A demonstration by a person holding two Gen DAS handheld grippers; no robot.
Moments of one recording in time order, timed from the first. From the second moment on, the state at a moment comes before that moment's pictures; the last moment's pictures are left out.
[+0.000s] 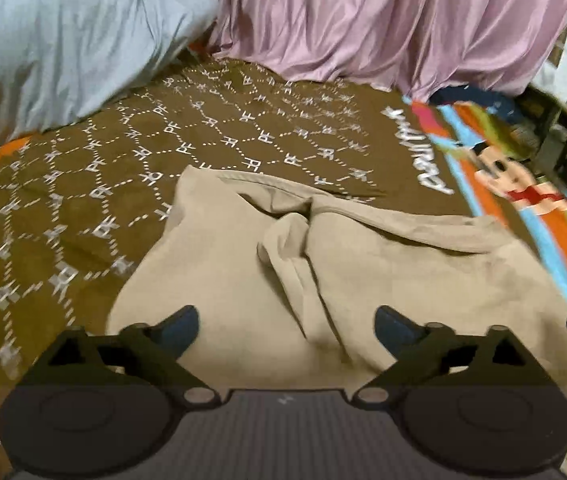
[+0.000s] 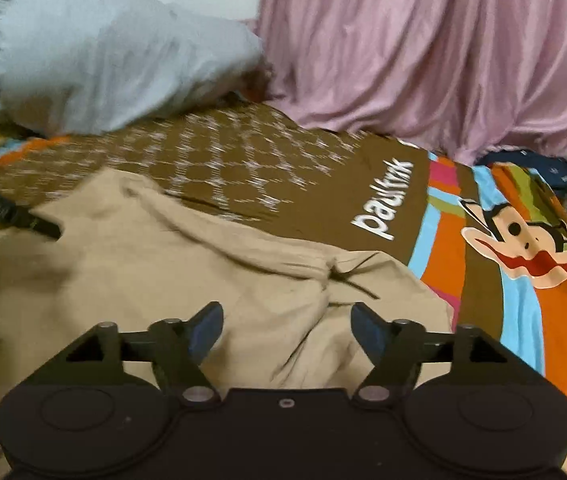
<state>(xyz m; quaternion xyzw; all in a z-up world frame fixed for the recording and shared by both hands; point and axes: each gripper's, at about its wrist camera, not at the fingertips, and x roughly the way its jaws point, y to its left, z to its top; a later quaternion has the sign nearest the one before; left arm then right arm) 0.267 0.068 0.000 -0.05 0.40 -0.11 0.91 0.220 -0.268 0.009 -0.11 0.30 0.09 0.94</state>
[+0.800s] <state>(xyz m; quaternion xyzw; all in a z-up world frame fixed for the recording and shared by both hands) 0.015 0.007 -0.015 0.41 0.37 -0.10 0.83 -0.030 -0.239 0.011 -0.32 0.40 0.23 0.83</state>
